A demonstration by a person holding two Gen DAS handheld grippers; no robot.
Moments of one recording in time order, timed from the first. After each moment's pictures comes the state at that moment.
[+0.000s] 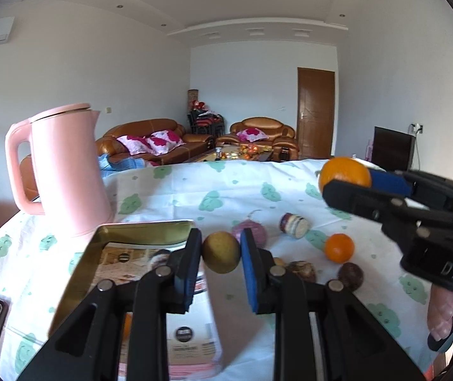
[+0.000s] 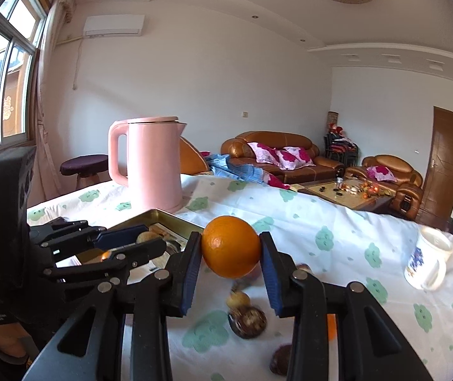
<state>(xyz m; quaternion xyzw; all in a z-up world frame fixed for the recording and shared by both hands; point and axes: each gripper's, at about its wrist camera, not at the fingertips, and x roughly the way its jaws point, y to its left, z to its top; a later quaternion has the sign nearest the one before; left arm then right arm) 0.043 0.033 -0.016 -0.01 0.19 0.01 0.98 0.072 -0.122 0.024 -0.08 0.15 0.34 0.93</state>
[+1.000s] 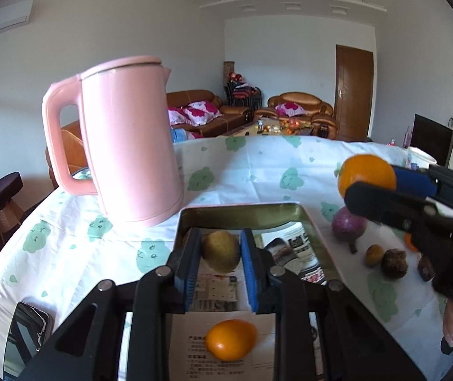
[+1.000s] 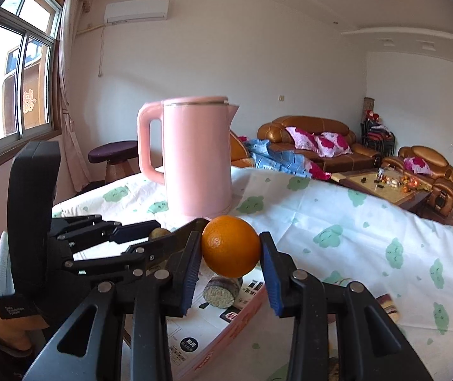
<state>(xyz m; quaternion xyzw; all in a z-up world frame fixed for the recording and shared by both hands) 0.075 0.131 -0.029 -0.02 0.26 0.08 0.96 0.104 -0.016 0.011 -0.09 0.20 0.40 0.89</state>
